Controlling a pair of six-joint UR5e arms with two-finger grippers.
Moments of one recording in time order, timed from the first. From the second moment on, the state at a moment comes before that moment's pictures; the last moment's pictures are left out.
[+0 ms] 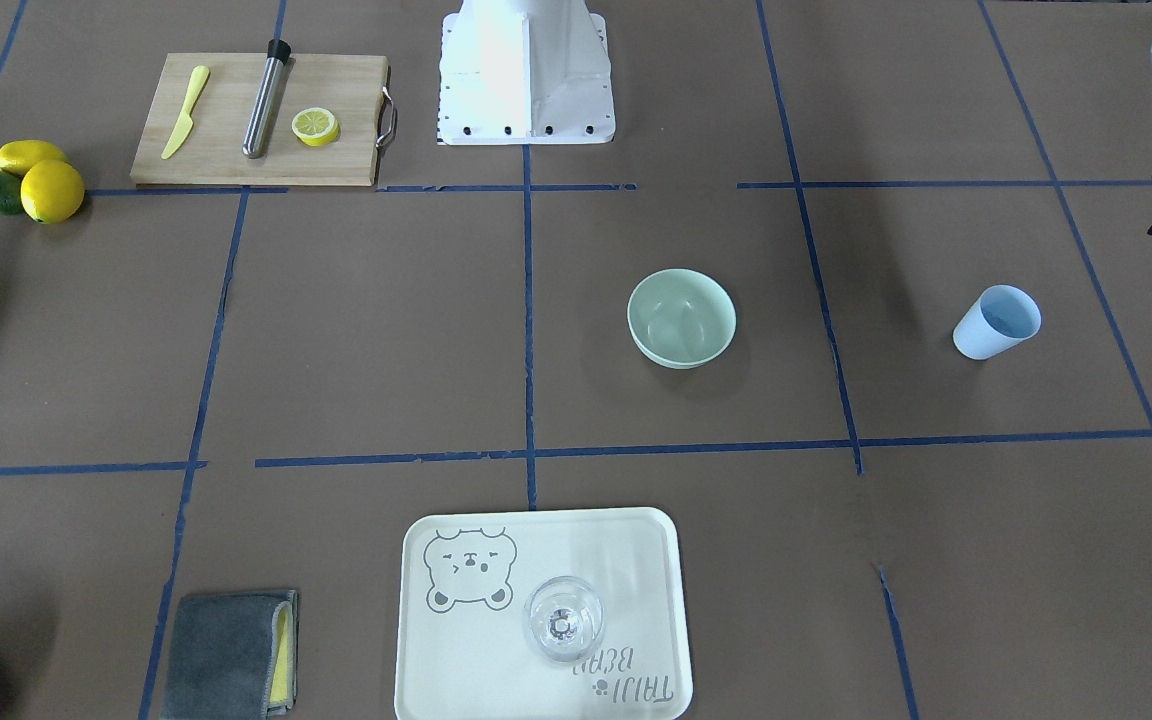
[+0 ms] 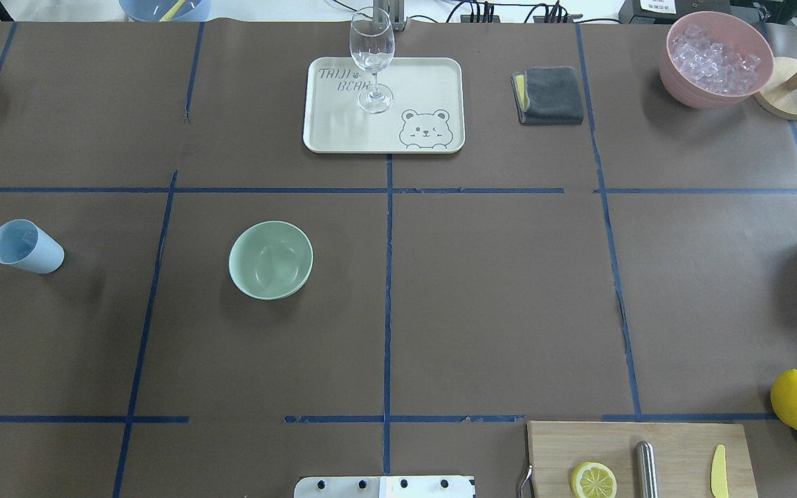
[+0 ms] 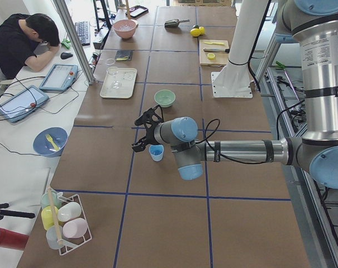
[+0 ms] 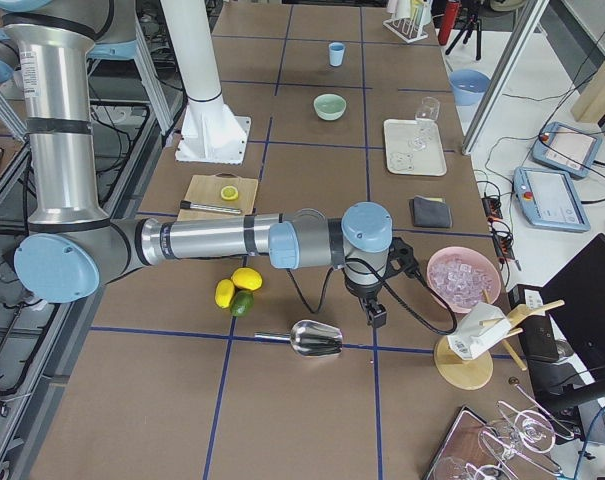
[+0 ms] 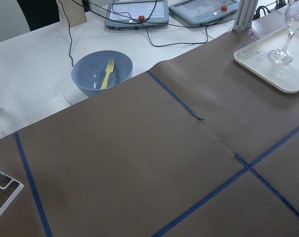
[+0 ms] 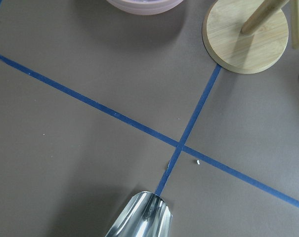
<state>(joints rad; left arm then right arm) -1.30 -1.35 -1.68 -2.97 -2.16 -0.49 1.60 -1.56 1.68 -1.56 2.36 -0.37</state>
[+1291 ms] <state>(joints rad) -0.48 -1.16 -1.66 -3.22 -1.03 -0.95 1.60 -1.60 1.69 -1.56 2.36 -0.36</state>
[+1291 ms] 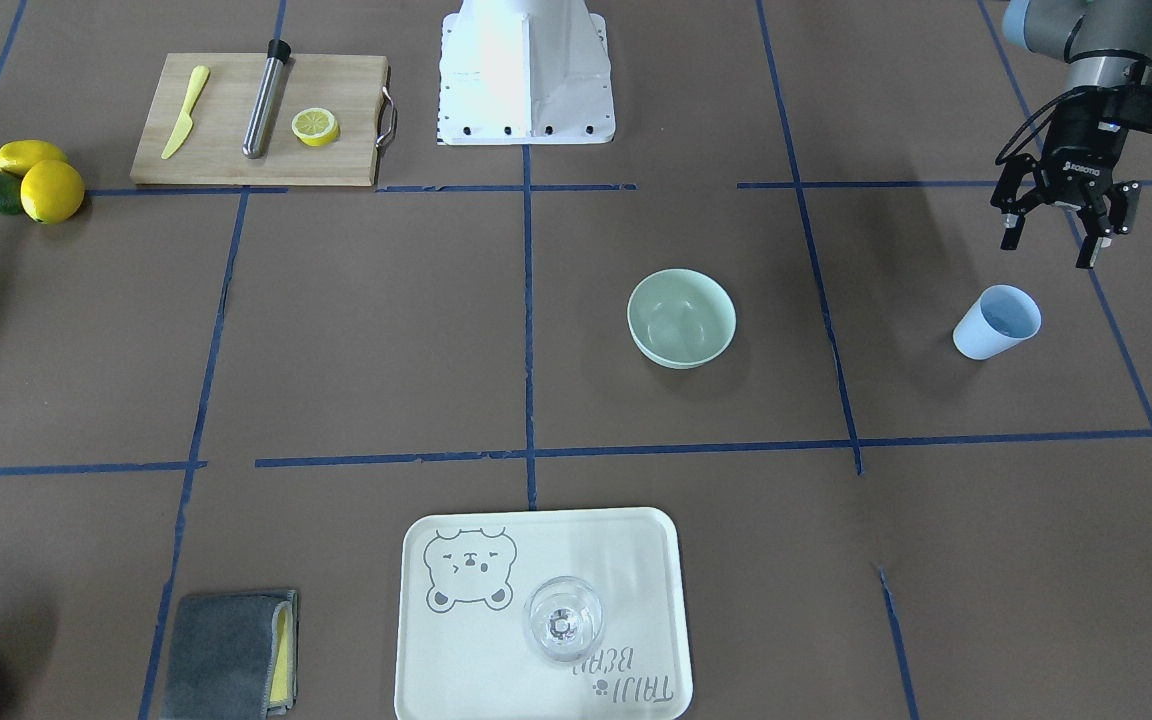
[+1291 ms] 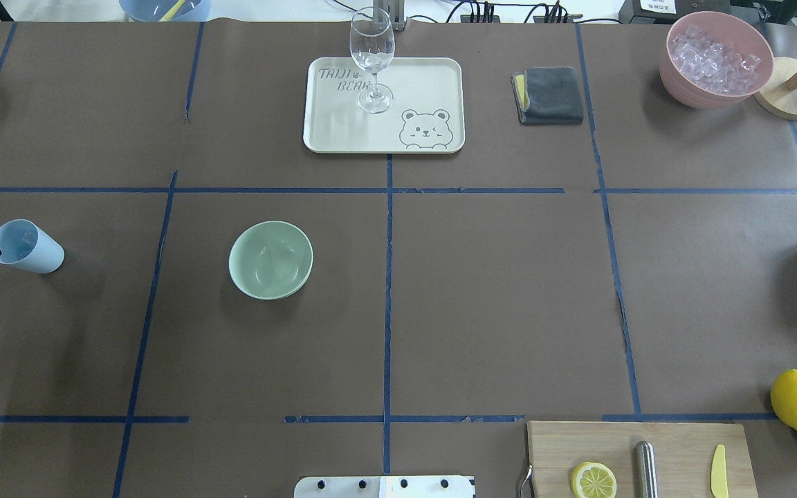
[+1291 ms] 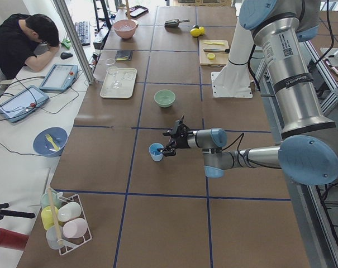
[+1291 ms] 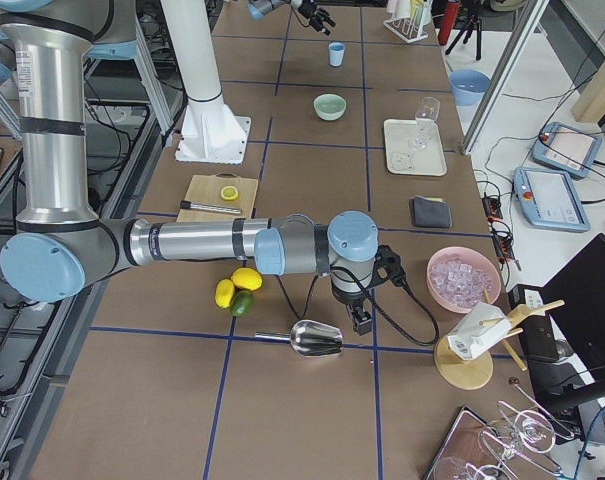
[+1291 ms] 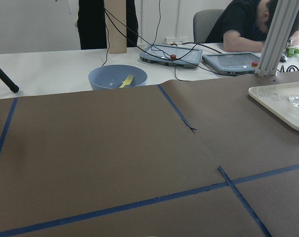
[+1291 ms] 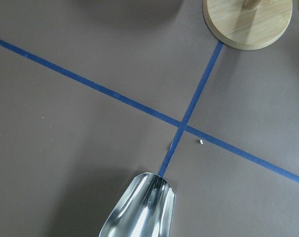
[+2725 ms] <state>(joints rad) -0.35 -1.40 -1.38 -3.18 -0.75 -1.02 1.60 -1.59 1.69 -1.56 2.36 -0.35</state>
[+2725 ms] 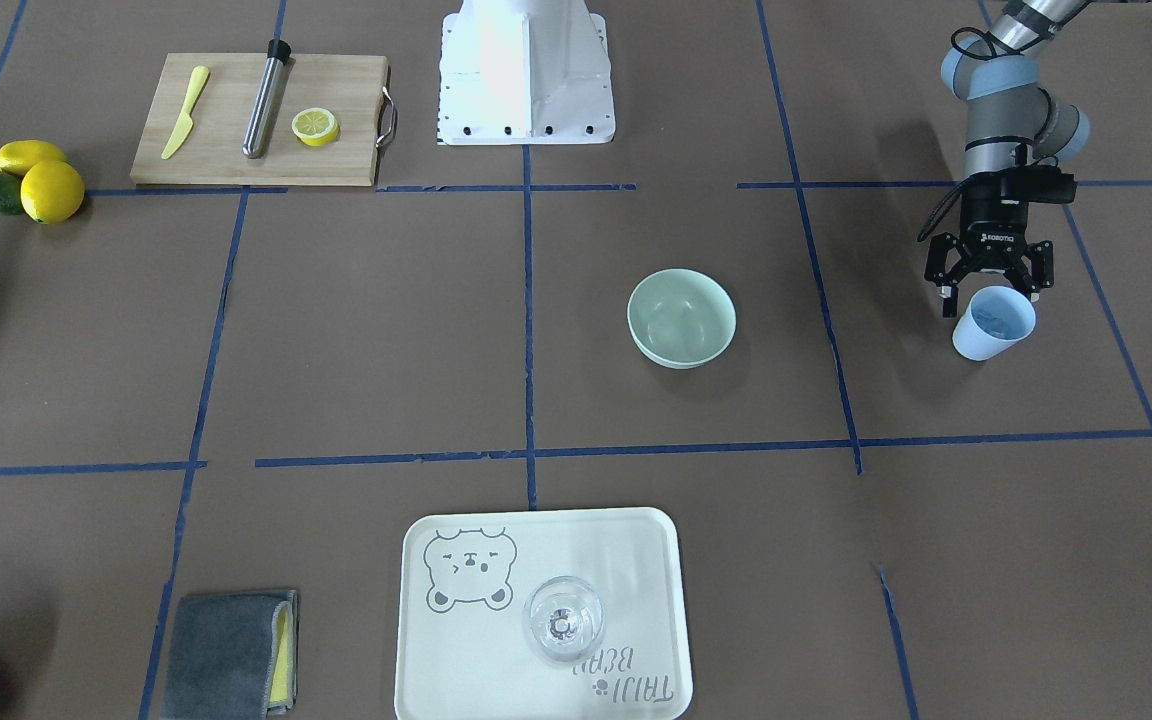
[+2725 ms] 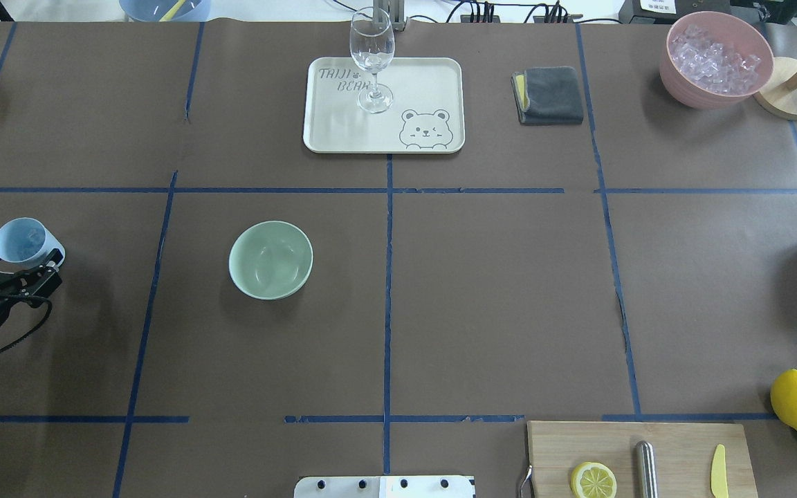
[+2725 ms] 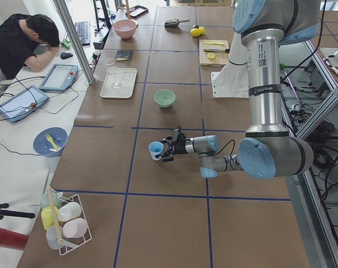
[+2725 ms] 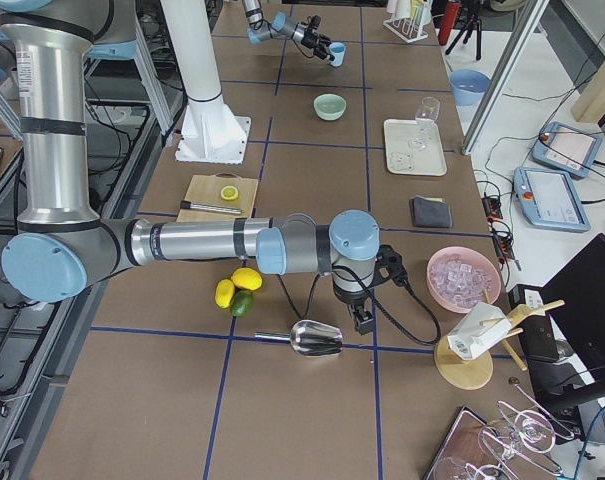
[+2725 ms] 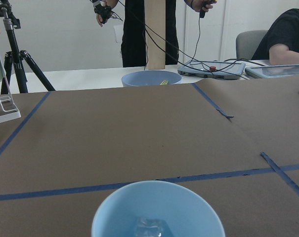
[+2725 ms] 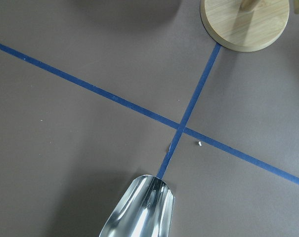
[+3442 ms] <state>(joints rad) -0.38 -1.41 -1.33 -3.17 -0.75 -1.03 1.60 -1.58 1.69 -1.56 2.36 -0.35</state>
